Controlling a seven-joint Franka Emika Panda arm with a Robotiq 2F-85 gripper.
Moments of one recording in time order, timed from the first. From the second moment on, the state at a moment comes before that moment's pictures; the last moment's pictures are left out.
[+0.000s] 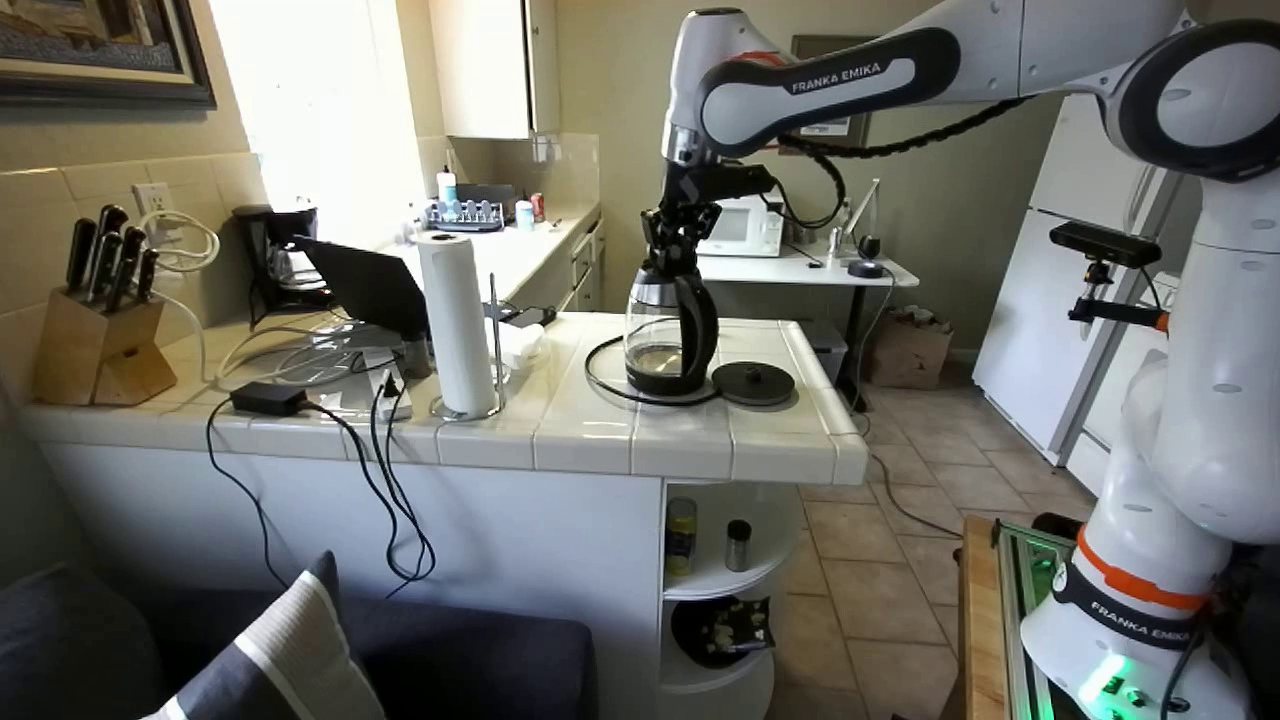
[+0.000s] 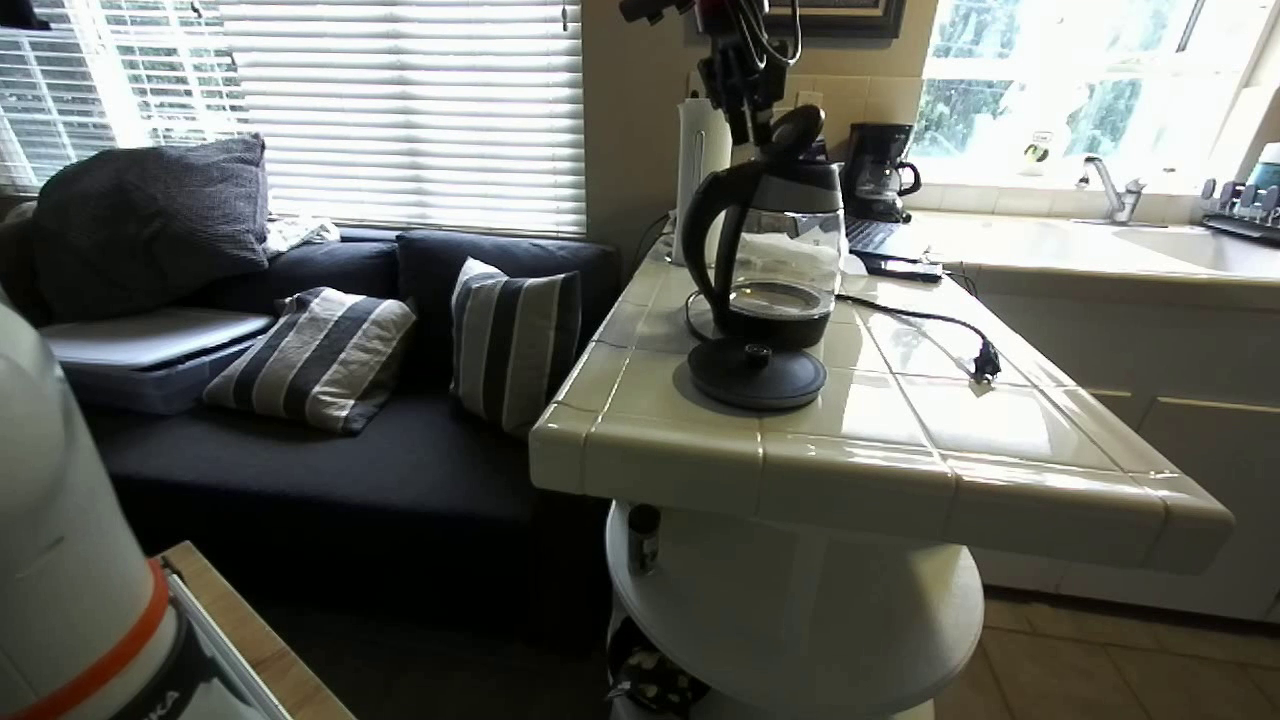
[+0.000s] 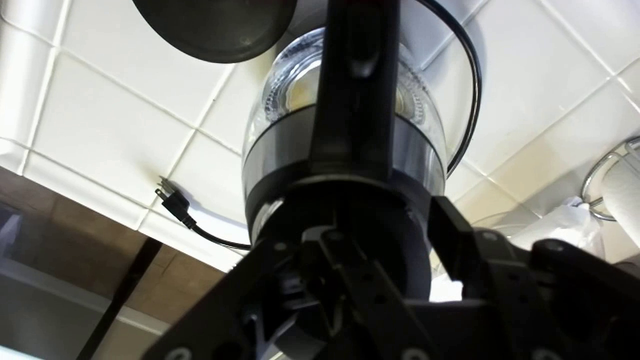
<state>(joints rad) -0.01 0.10 -0.07 -1.66 -0.21 2.00 0.48</state>
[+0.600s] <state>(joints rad) -0.01 0.10 -0.07 -1.65 -0.18 1.88 0.44</state>
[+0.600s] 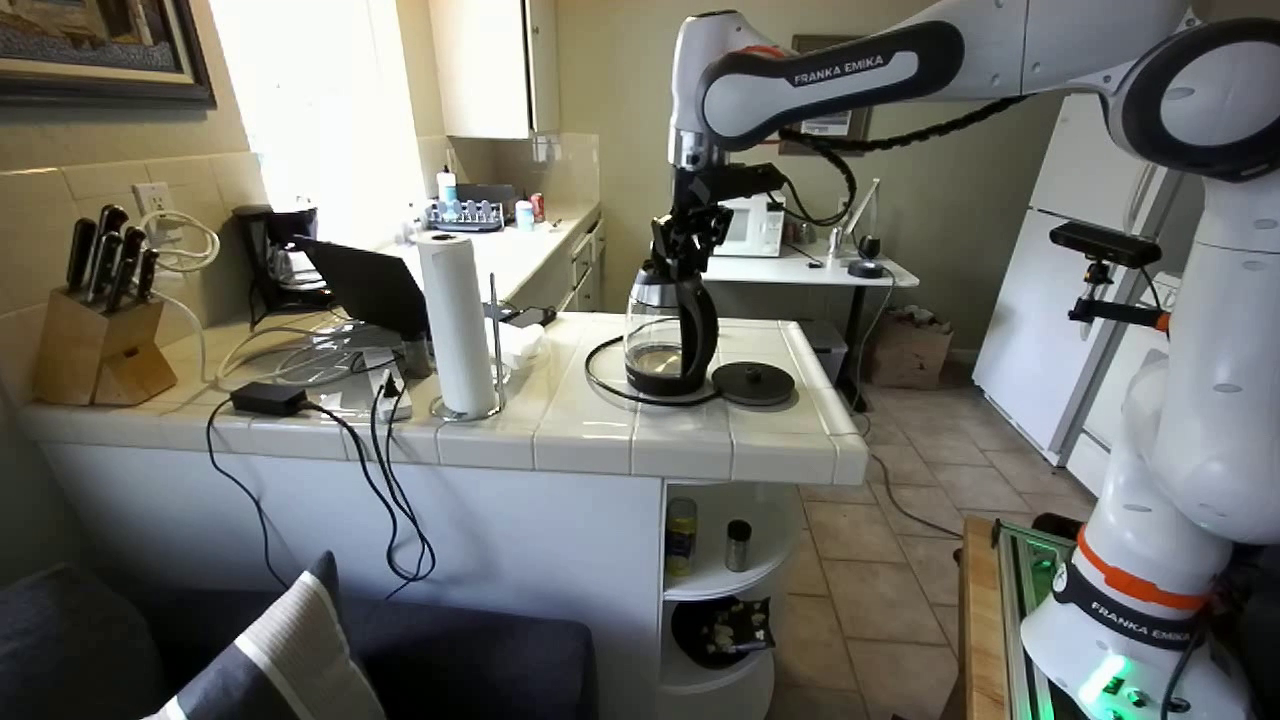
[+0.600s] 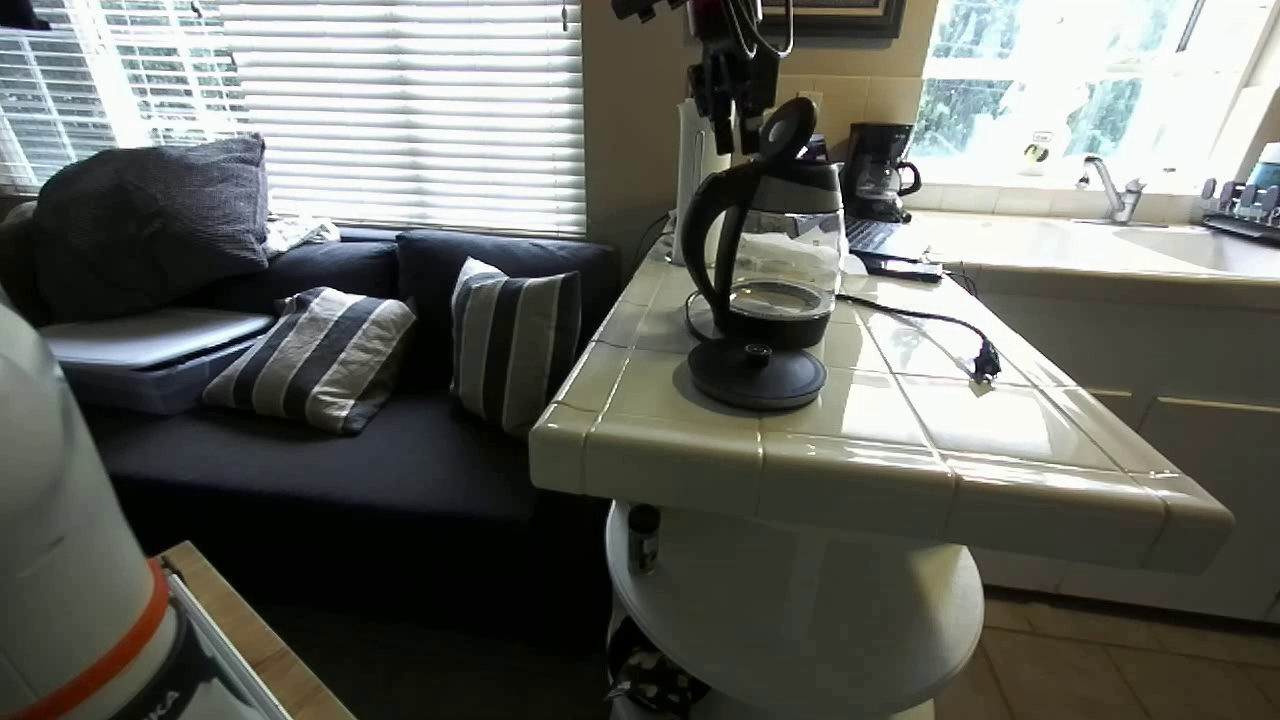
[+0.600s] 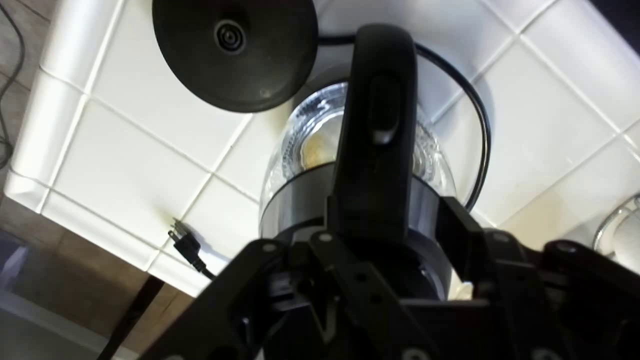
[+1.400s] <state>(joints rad) -0.05 0.01 -0.07 -1.77 0.00 1.84 0.17</state>
